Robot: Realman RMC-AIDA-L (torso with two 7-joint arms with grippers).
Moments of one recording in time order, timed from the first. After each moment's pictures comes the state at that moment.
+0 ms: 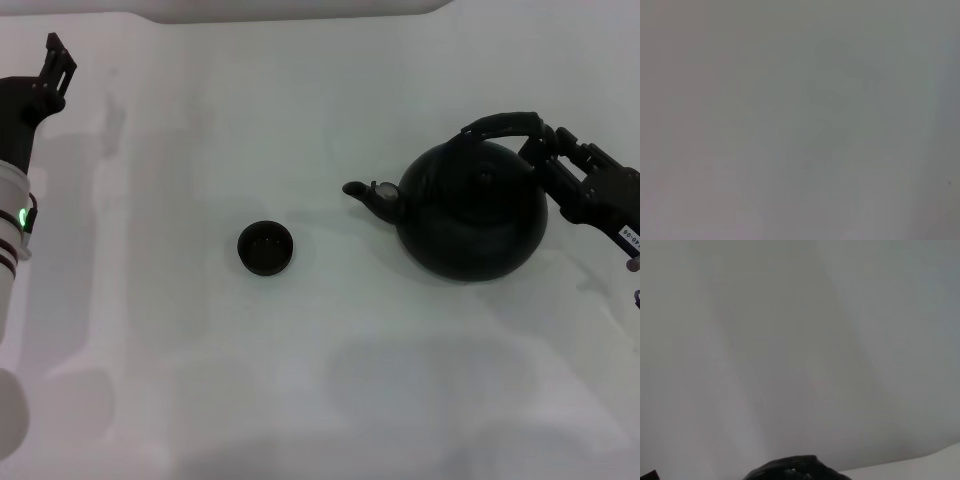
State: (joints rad) left arm -0.33 -2.08 2.28 0.52 1.97 -0.95 -3.01; right arm 0.28 2.01 -2.35 -0.13 0.37 -1.35 0.77
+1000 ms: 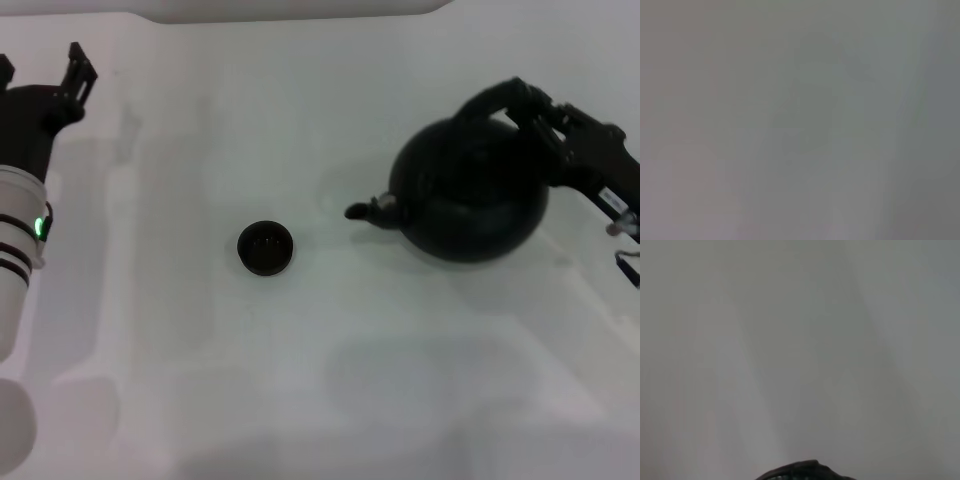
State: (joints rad) left arm -0.33 -2.08 2.33 0.52 1.98 -0.95 -3.01; right arm 0.34 2.01 -2.34 -0.16 0.37 -1.37 0.72
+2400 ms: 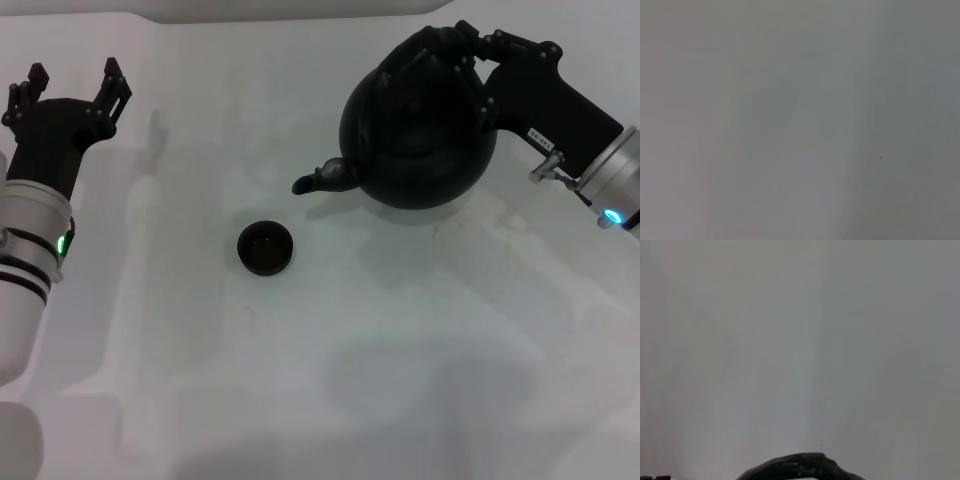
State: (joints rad) left arm -0.33 -2.08 2.43 0.51 1.97 -0.99 -3.01; right arm 0.48 2.01 -2.35 -0.23 0.36 -1.27 0.36
